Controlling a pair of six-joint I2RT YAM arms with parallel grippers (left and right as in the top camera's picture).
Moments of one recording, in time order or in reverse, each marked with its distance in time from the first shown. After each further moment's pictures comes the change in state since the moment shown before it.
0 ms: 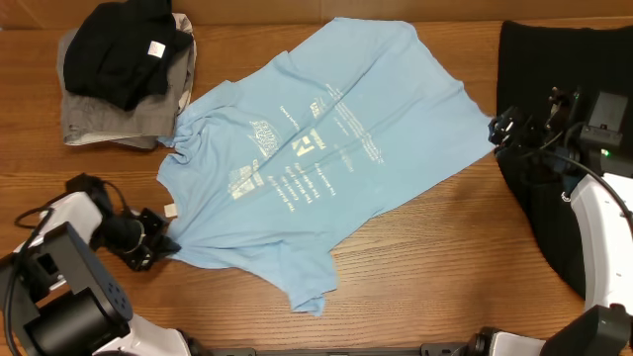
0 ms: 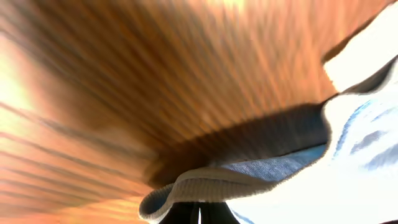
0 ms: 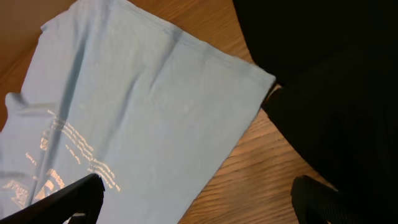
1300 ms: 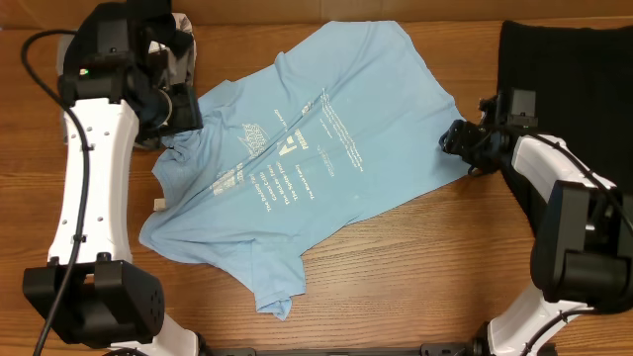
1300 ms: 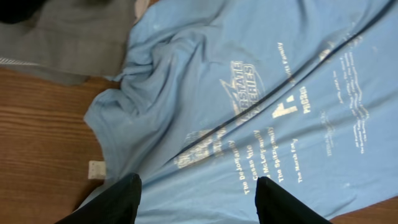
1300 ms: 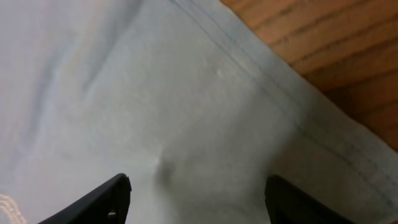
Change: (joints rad) left arm -0.492 -0.032 0.827 -0.303 -0.221 0.235; right arm 0.149 0.452 0.005 0.253 -0.014 0.000
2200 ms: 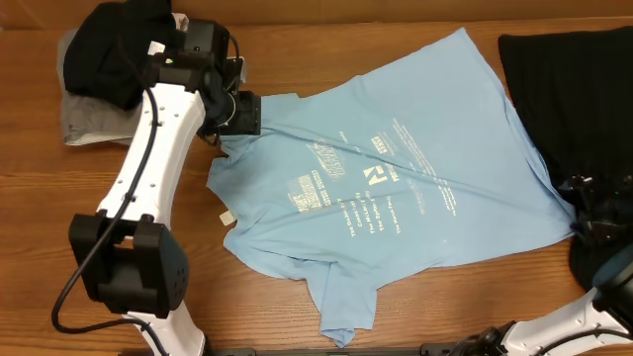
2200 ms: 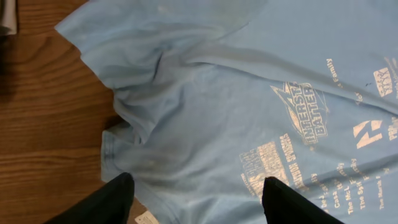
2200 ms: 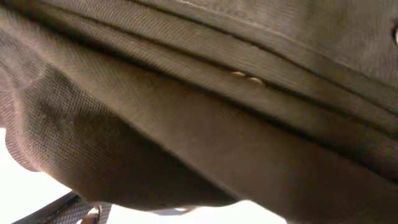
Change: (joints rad) left arm -0.216 0.142 0.000 0.073 0.000 0.000; right arm -0.681 0.019 0.068 -0.341 -0.062 0.124
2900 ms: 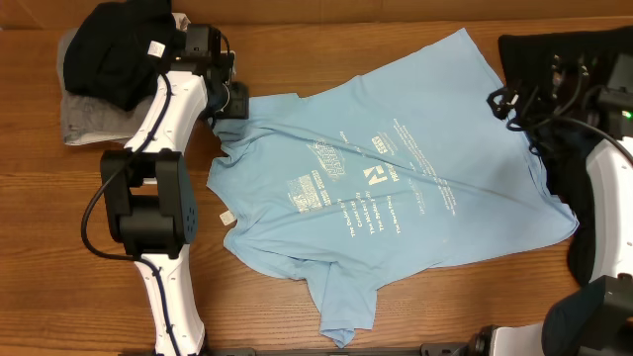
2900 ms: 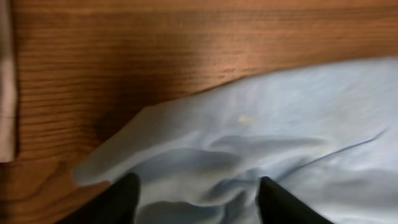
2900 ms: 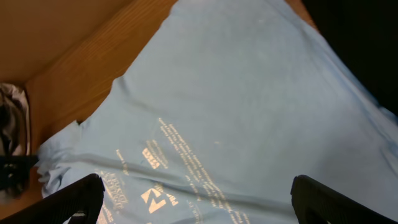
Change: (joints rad) left arm 0.087 0.352 0.095 0.303 -0.050 0.094; right arm 0.528 -0.336 0.196 -0.071 -0.071 -0.211
